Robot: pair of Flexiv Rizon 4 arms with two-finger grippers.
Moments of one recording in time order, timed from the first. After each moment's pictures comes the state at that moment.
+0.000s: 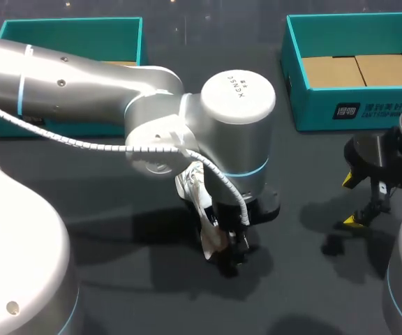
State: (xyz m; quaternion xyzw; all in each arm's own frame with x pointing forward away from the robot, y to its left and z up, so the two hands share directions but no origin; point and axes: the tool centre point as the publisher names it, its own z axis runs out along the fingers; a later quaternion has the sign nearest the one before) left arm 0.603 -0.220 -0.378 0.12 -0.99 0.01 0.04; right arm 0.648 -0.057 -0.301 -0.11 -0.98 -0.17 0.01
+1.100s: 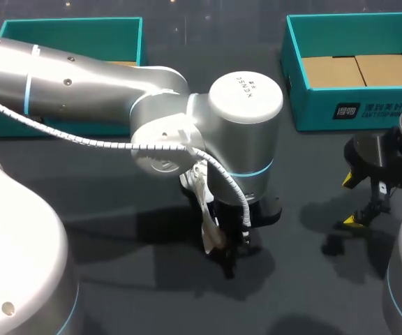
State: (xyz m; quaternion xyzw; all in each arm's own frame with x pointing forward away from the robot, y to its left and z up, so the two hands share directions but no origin) left arm 0.598 -0.220 -0.377 0.10 -0.99 -0.01 0.05; right arm 0.648 -0.057 -0.301 -0.11 -0.98 -0.17 0.01
